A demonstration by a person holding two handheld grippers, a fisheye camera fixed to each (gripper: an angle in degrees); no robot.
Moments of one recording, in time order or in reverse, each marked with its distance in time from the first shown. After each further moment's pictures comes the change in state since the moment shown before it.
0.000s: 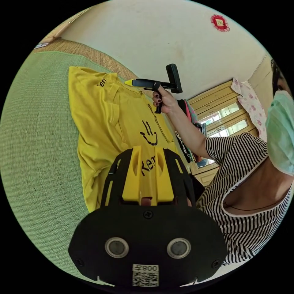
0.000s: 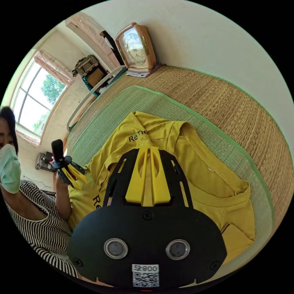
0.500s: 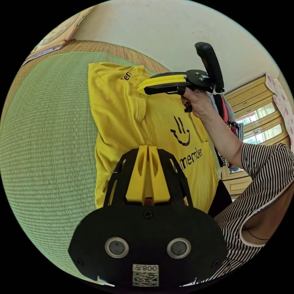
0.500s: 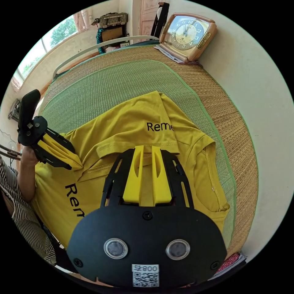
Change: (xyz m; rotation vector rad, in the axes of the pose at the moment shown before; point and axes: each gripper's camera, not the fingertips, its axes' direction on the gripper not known) left arm 0.023 -0.043 0.062 -0.079 -0.356 -0.089; right arm -0.110 0.019 0.055 -0.185 0.342 -0.374
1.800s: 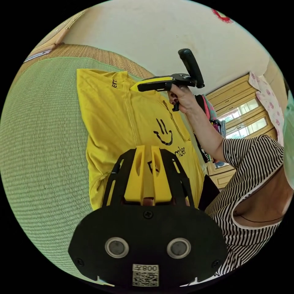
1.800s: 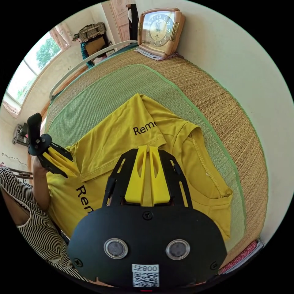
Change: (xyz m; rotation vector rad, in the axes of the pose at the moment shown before) left arm 0.036 0.042 0.003 0.039 0.160 0.063; right arm 0.015 0.094 -0.029 -0.012 -0.097 0.160
